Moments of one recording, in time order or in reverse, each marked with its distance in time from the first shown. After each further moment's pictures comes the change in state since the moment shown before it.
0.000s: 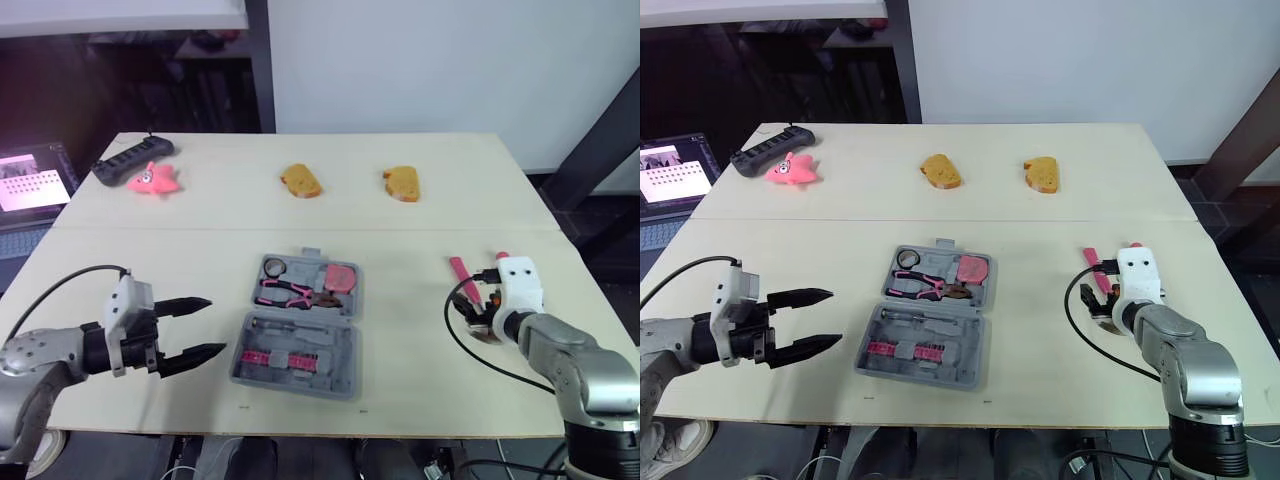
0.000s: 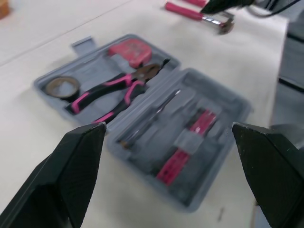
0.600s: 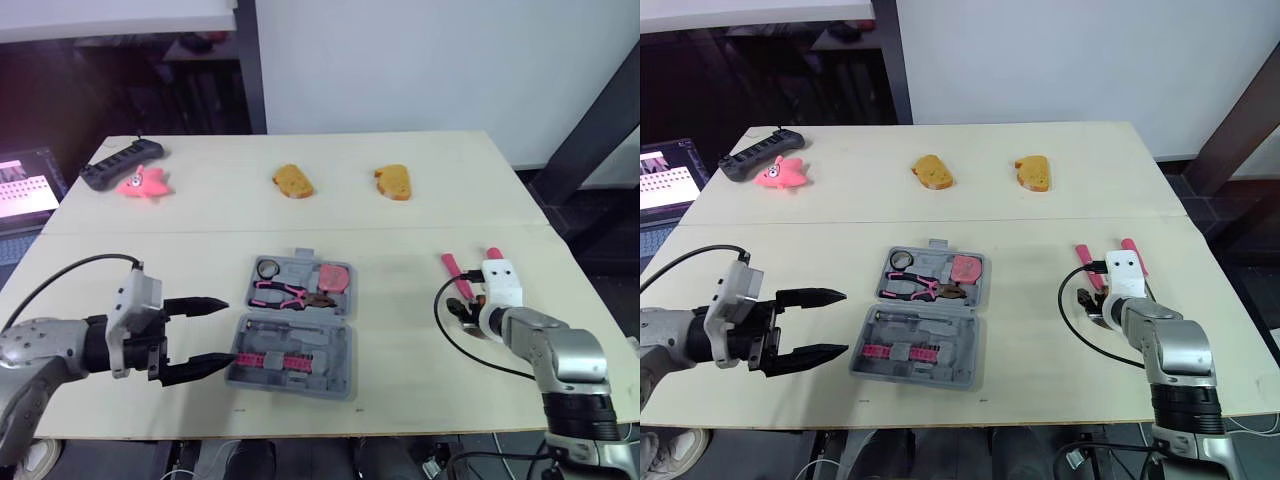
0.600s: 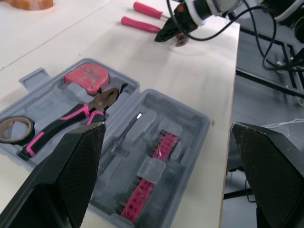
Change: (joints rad) left arm -0.011 0.066 0.017 -0.120 -0.099 0.073 -0.023; right arm -0.126 0.015 0.070 0.221 -0.031 0.004 0.055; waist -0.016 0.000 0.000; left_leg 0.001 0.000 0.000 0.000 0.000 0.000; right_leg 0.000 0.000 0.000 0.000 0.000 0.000
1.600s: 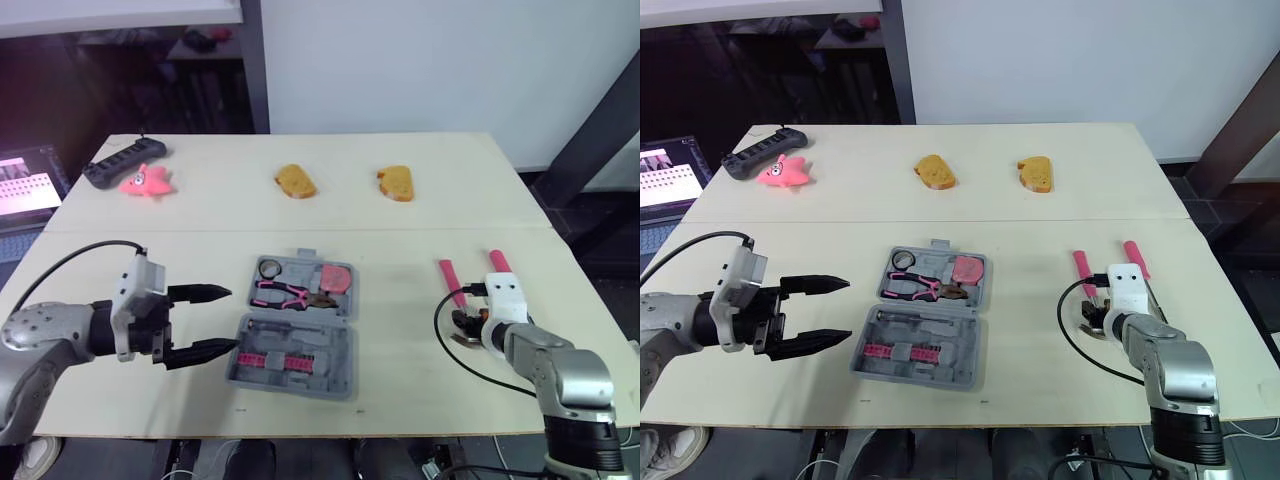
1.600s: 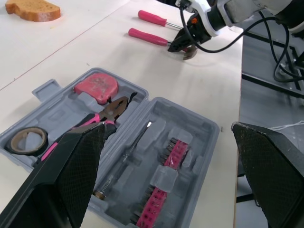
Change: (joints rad) left arm -0.093 0.007 -0.044 0.055 0.006 -0.002 0.000; right arm 0.125 0.051 -0.037 -0.160 -0.027 0.054 -0.027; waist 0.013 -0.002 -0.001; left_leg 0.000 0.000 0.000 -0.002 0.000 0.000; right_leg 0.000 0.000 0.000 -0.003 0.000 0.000
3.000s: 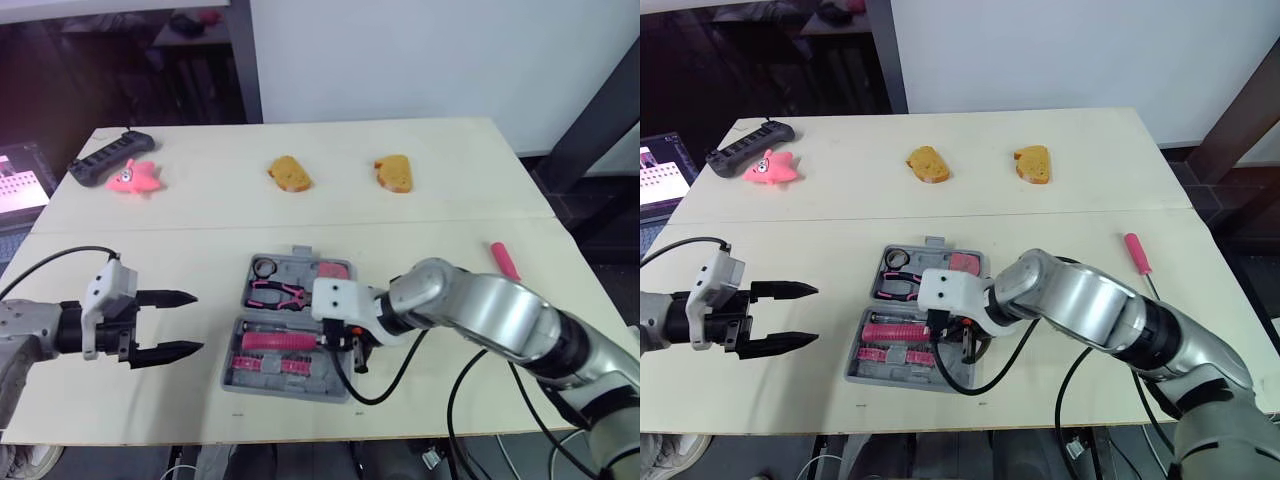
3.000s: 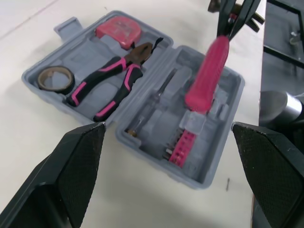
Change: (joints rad) left arm -0.005 0.083 0.004 0.257 0.130 -0.134 -0.177; right arm -0.795 -0.212 0.971 -0.321 0.268 0.243 0.599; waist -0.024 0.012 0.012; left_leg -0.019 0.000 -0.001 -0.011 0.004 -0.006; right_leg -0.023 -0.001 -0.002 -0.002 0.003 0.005
